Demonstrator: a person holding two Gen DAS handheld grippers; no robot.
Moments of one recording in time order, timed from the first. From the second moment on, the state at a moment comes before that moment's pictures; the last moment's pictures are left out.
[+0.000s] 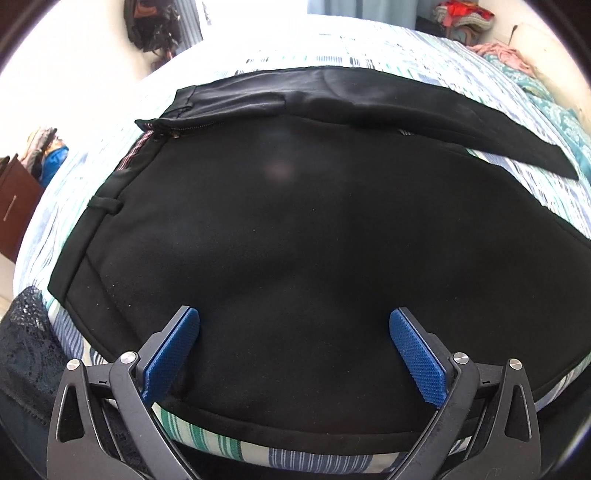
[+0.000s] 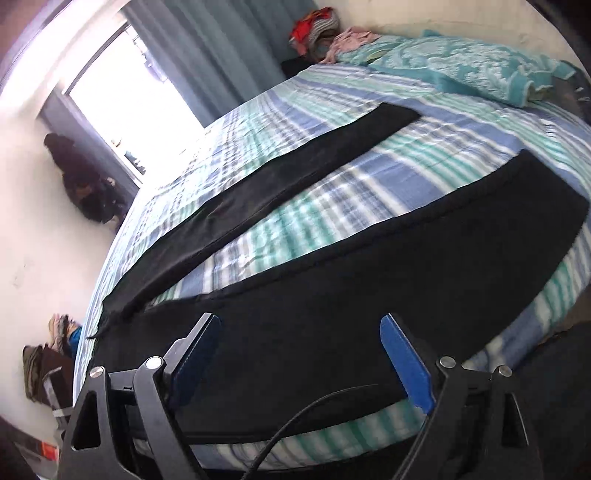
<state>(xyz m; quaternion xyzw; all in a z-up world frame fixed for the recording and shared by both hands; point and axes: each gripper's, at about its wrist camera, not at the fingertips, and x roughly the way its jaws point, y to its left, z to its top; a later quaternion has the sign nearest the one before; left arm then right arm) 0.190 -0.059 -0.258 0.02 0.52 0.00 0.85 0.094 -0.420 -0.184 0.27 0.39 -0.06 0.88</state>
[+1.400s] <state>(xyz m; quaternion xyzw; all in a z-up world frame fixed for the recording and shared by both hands) 0.383 -0.034 -0.281 -0.02 0.46 0.04 0.89 0.407 -0.452 -0.228 0.22 0.48 0.08 0.85</state>
